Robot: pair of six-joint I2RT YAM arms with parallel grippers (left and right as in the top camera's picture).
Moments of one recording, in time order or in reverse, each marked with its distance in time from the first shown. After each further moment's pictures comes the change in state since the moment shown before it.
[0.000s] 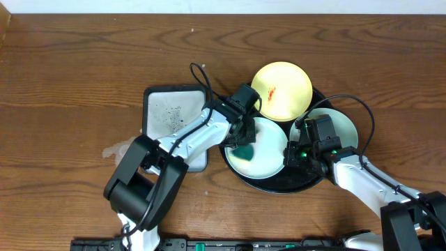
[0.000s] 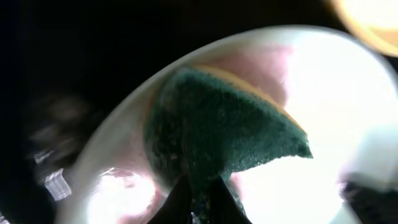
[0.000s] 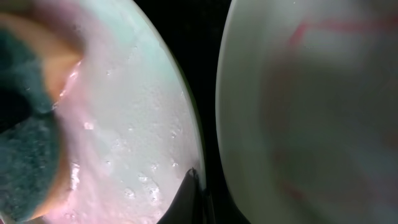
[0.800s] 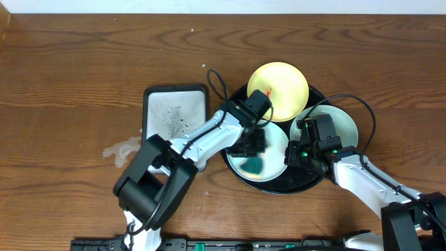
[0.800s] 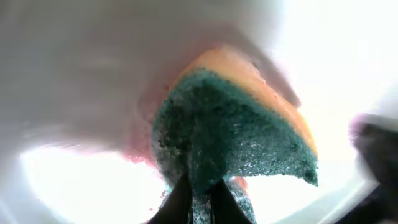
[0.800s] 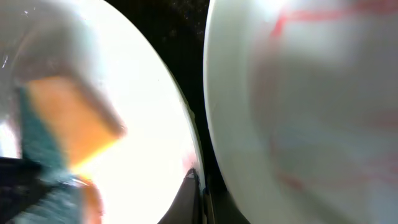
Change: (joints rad) left arm -0.062 0.030 0.060 -0.190 0.019 -0.026; right arm 0.000 -0.002 0.005 -0.014 0.022 0.006
